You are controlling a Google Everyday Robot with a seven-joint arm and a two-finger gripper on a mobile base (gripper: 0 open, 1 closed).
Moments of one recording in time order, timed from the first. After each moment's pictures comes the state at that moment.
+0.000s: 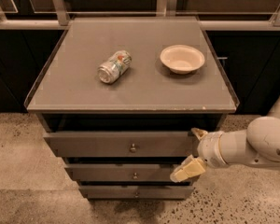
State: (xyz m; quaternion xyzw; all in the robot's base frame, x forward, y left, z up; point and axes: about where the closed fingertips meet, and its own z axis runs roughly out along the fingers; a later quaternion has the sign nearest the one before) arm 0.462 -0.154 0.675 -0.44 0.81 0.19 0.33
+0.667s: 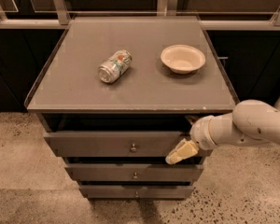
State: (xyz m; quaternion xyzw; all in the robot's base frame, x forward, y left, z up) arm 0.521 -0.148 0.672 -0.46 0.80 0.17 0.34
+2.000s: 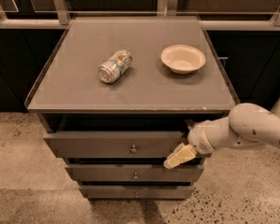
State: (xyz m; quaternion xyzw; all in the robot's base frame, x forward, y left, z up) arm 0.515 -0.143 0.647 -0.45 0.81 0.20 0.31
